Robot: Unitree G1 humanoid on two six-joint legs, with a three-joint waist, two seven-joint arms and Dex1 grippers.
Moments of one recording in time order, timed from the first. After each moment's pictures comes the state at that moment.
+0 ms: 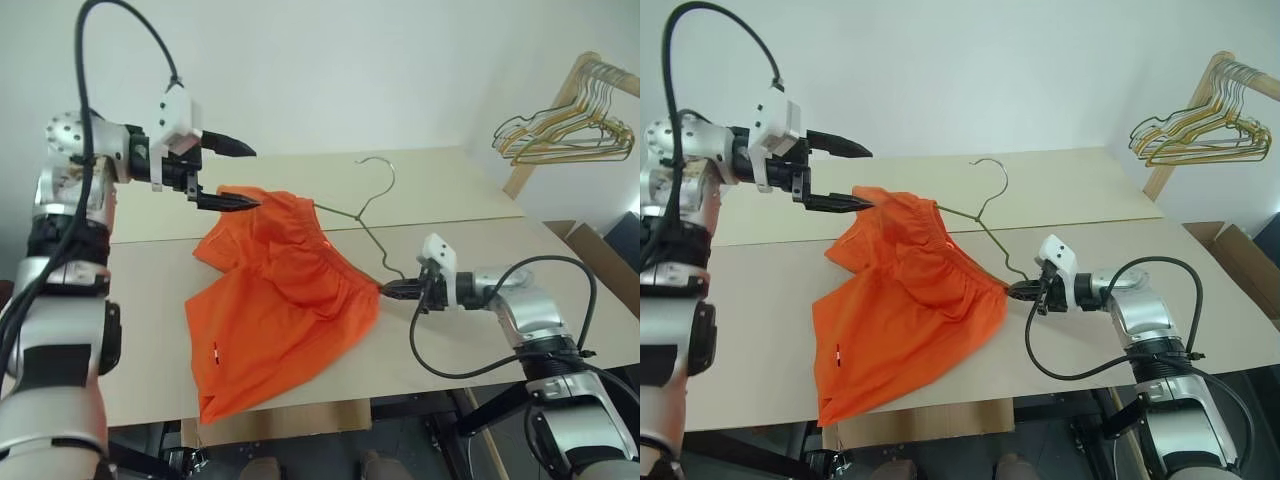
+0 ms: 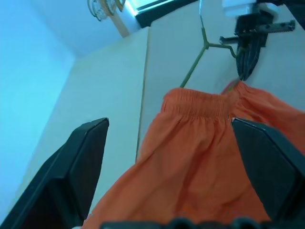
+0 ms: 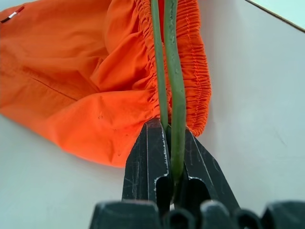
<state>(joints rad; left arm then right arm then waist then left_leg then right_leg) -1.23 0.74 -0.14 0.85 -0.18 -0.06 -1.58 -0.56 -0.58 0.12 0.28 0.21 0.40 1.19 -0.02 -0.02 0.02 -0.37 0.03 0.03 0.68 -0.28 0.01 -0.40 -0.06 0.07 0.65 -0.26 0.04</state>
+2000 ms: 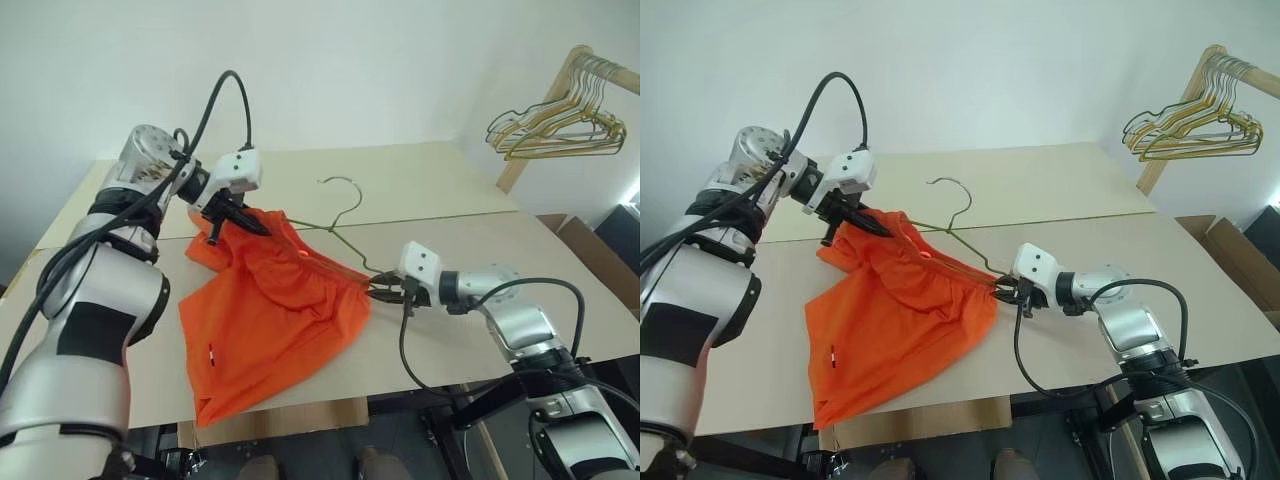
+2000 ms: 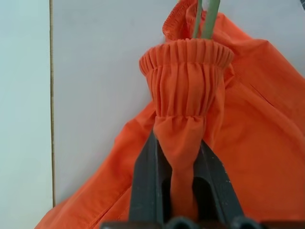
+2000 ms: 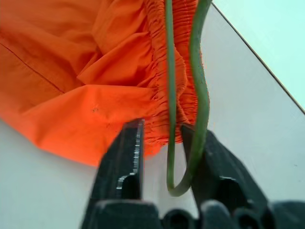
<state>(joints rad) -1.42 0.61 -0.61 1.26 -0.16 -0.15 -1.61 -0.50 -0.60 0.20 0.11 0.10 0.22 1.01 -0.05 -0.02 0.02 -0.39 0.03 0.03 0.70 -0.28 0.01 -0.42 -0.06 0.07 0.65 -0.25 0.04</state>
